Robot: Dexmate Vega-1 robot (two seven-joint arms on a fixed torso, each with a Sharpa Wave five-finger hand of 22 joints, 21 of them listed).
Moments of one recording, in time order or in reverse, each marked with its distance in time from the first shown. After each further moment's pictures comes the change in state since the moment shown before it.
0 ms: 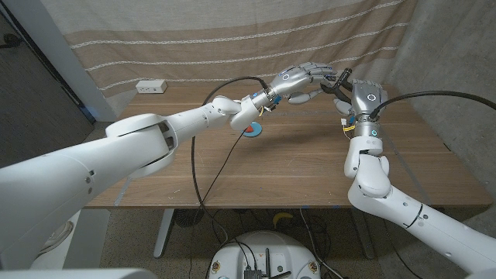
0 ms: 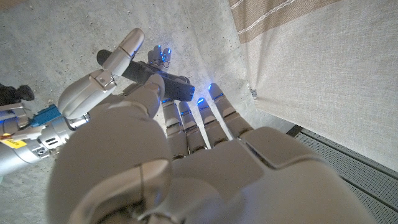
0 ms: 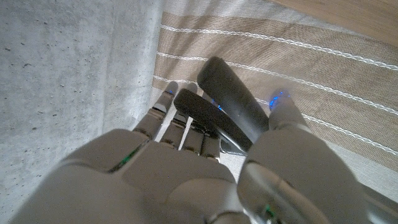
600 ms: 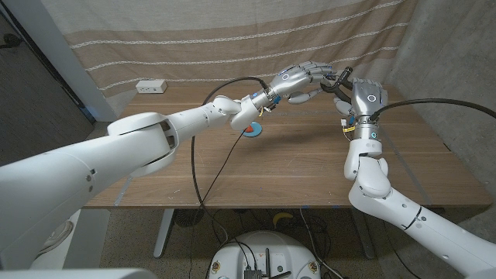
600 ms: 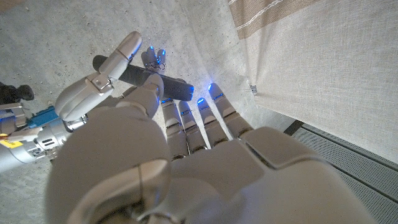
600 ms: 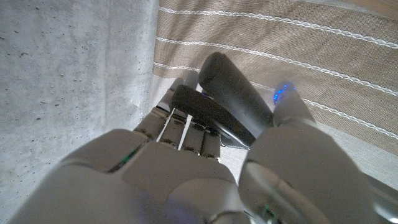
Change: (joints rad) left arm -0.010 -0.006 0.022 0.015 0.008 0.020 0.039; left_hand -0.004 -0.004 0.000 0.000 0.000 -0.005 -0.017 0.025 0.000 0.000 0.000 0.000 0.000 0.006 0.001 0.000 0.000 0.002 -0.002 0.007 -0.002; right arm -0.027 0.033 0.038 0.049 0.005 0.082 -0.108; right_hand 0.025 -0.025 0.035 -0.009 0.019 0.027 0.027 0.045 -0.003 0.031 0.026 0.028 0.025 0.027 -0.005 -0.005 0.012 0.014 -0.029 0.024 0.000
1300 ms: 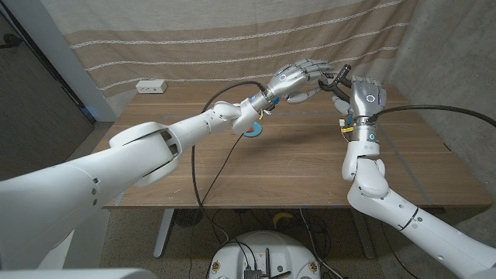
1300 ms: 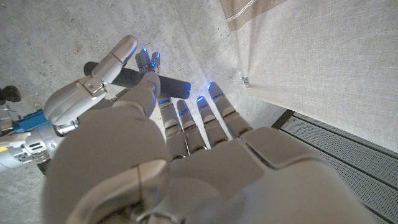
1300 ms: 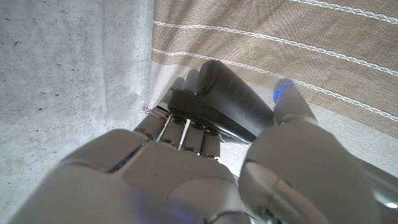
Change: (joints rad) left arm 0.099 -0.021 -0.188 -0.014 0.131 0.026 0.018; left_hand -0.047 -0.121 -0.110 -0.029 0.011 -0.204 -0.056 0.105 0.316 -0.071 -0.009 -0.012 -0.002 0.019 -0.001 -0.009 -0.029 0.003 0.008 0.007 -0.005; right arm -0.010 0.033 0.020 0.035 0.001 0.058 -0.083; right_hand 0.016 -0.016 0.004 0.004 0.000 0.004 0.003 0.008 -0.005 0.020 -0.006 0.002 0.009 0.010 -0.004 -0.007 0.000 0.005 -0.005 0.007 0.000
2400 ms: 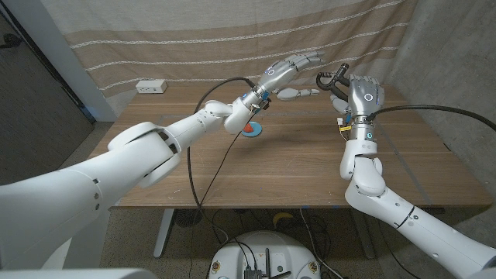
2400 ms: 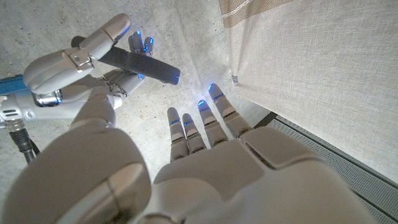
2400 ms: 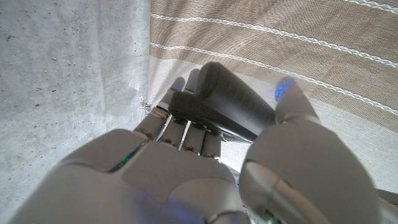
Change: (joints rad) left arm 0.022 -0.024 -0.164 0.107 -0.021 -0.269 0.003; left_hand -0.255 -0.081 -0.114 0.060 -0.008 -0.264 0.024 -0.217 -0.186 -0.144 0.041 -0.004 0.000 -0.043 0.000 -0.015 0.001 -0.018 0.018 -0.040 -0.002; right arm 0.014 0.022 -0.001 0.022 -0.015 0.010 -0.012; right_hand 0.013 -0.013 0.002 0.003 0.000 0.018 -0.018 0.008 0.000 0.021 -0.017 0.004 0.014 0.000 0.000 -0.016 0.005 0.000 0.000 0.011 0.000
